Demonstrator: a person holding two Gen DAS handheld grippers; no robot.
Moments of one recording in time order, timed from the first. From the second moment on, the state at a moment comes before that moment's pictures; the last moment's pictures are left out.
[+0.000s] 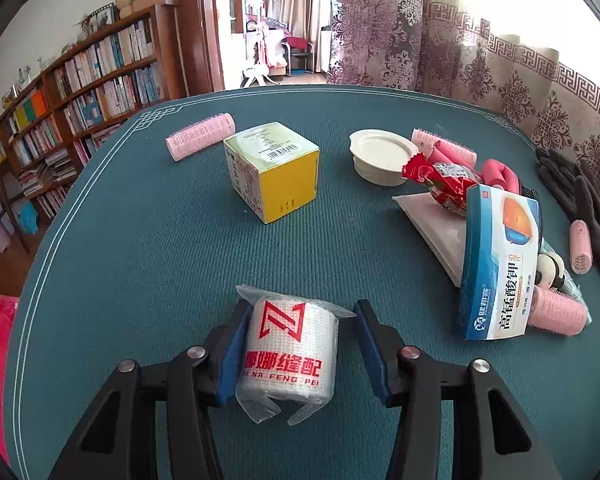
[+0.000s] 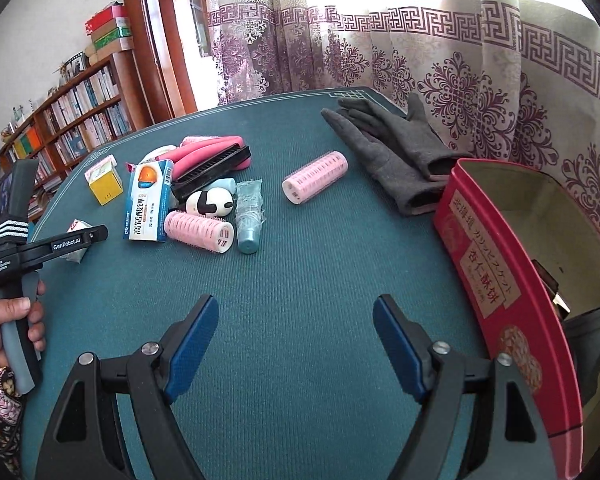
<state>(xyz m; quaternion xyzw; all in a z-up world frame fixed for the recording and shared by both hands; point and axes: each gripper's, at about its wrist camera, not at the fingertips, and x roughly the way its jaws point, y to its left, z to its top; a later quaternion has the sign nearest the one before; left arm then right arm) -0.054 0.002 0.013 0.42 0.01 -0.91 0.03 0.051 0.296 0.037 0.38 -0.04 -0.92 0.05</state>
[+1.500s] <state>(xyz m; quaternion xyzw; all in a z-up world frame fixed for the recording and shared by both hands) -0.043 0.000 0.015 0.41 0.04 -0.91 0.00 -0.040 0.206 0.012 0.41 0.00 -0.91 0.08</state>
